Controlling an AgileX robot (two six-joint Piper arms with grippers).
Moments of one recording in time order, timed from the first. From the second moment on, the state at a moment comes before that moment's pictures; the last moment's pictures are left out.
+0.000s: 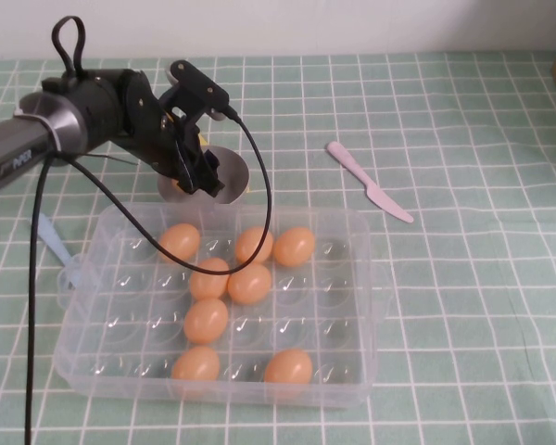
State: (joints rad) right arm 0.10 -0.01 0.03 0.12 0.37 -0.13; left arm -0.31 2.14 -1.70 -0.11 0.58 0.58
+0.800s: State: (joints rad) right arm 0.10 -0.01 0.03 0.12 0.37 -0.13; left arm -0.31 2.16 -1.71 -0.11 0.58 0.58
